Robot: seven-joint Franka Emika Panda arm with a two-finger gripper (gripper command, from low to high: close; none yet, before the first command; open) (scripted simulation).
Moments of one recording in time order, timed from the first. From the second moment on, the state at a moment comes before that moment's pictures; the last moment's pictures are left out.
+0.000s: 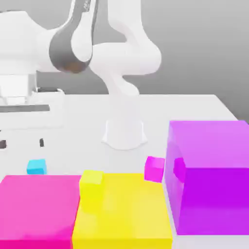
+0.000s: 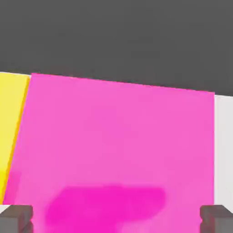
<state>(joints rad) 0.00 -0.14 -0.71 -2.72 0.07 2.74 -0.11</state>
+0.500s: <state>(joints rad) -0.27 0.19 -0.54 -2.78 0.43 2.94 -0.61</state>
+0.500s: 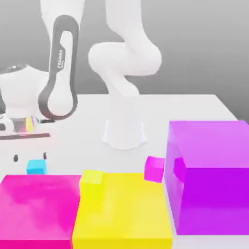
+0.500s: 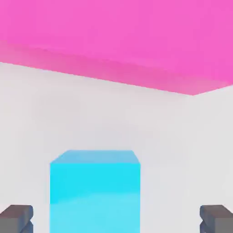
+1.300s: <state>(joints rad) -0.24 0.14 -0.59 -2.79 0.32 2.92 -0.53</state>
